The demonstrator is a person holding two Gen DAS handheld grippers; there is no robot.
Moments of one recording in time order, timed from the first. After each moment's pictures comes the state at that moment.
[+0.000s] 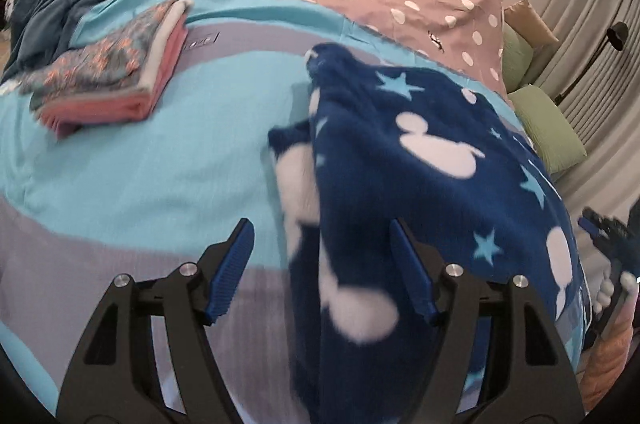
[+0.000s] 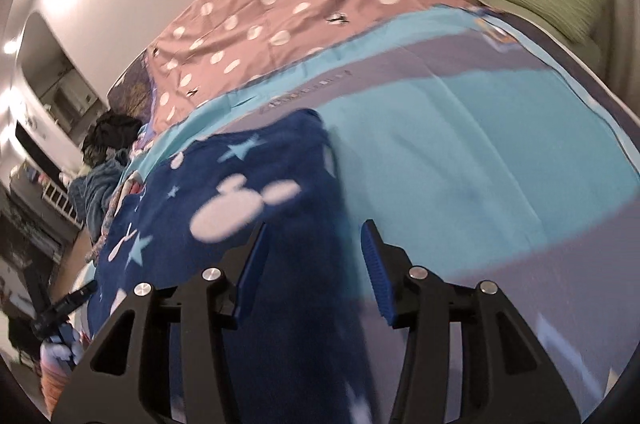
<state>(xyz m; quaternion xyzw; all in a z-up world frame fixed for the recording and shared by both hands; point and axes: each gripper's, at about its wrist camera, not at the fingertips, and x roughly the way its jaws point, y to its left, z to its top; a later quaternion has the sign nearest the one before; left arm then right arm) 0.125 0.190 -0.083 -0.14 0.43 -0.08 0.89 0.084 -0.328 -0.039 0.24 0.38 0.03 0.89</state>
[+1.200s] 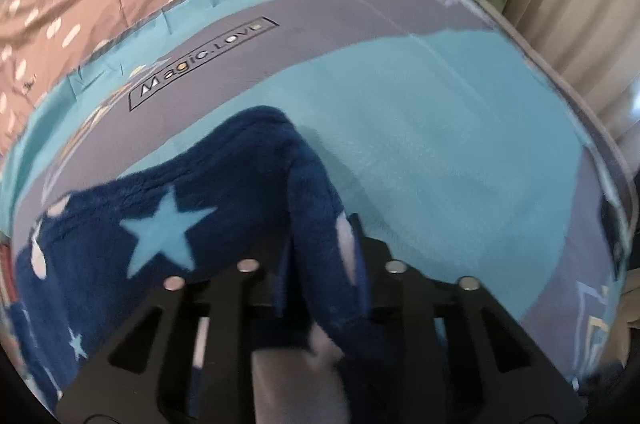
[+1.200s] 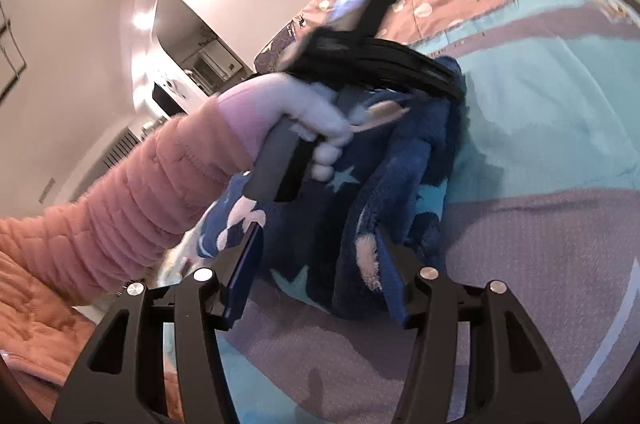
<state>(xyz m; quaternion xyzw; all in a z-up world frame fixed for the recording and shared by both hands) 0.284 -0.244 -0.089 0.16 0.52 -0.26 0.80 0.053 -0.317 -0.064 0.27 0.34 0.33 0.84</state>
